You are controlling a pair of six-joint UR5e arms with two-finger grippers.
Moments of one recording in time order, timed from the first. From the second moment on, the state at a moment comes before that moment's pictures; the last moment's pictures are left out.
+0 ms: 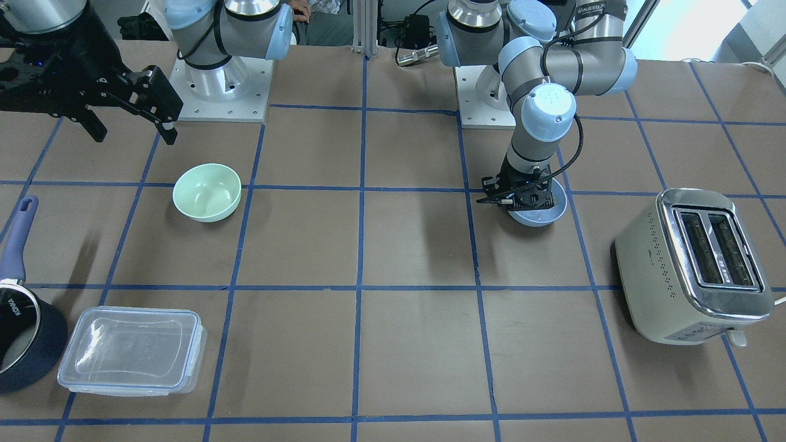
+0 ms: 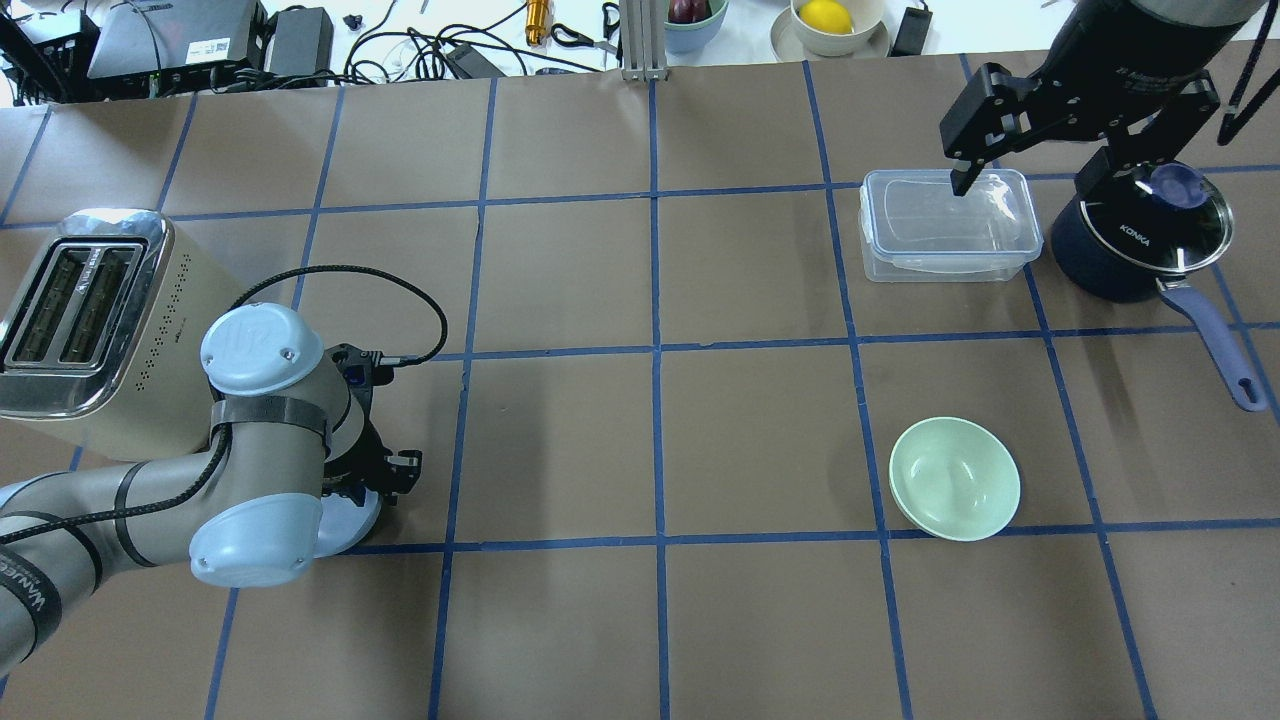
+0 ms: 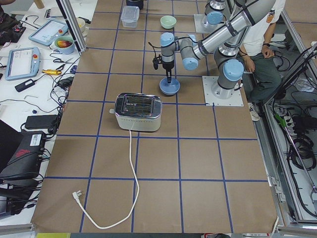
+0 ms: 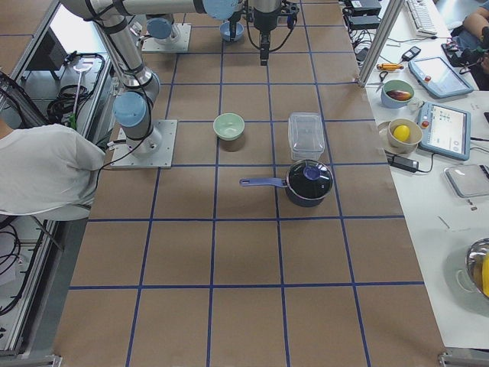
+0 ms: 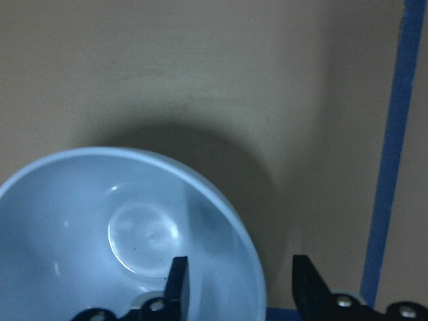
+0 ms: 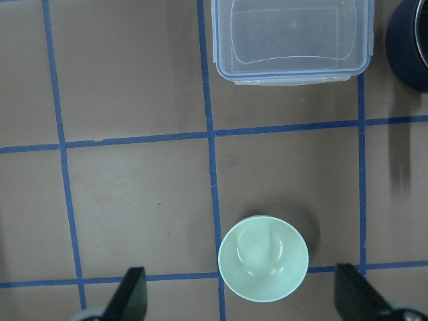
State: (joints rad) left arm -1.45 -1.60 -2.35 -0.86 1.69 0.07; right arm 1.46 -1.61 1.51 -1.50 -1.52 -0.04
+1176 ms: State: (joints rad) left arm -1.80 -1.88 -1.81 -0.94 1.50 -0.36; right arm 1.46 -1.61 1.53 -1.51 -1.52 -0.04
